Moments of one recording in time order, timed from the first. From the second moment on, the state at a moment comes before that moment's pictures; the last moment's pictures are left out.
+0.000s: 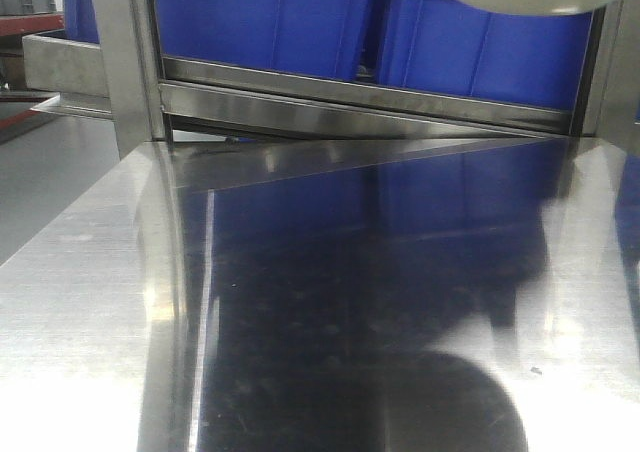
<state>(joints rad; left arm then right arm) -0.15 -0.01 0.01 -0.07 0.08 0.10 0.30 1.04 -1.11 -0.05 0.65 0.10</state>
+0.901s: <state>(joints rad) -0.15 -0.01 0.01 -0.07 0.08 0.10 0.19 0.62 -0.67 -0.05 0.51 0.10</state>
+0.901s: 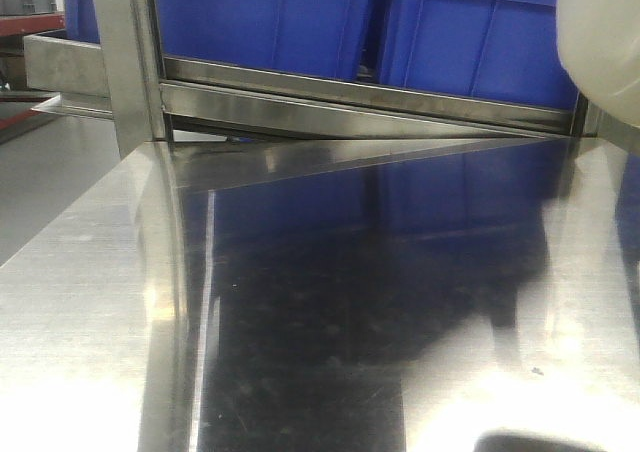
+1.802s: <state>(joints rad) -0.15 -0.01 0.01 -0.07 0.08 0.10 0.19 0.62 -0.67 -0.05 0.50 0.10</state>
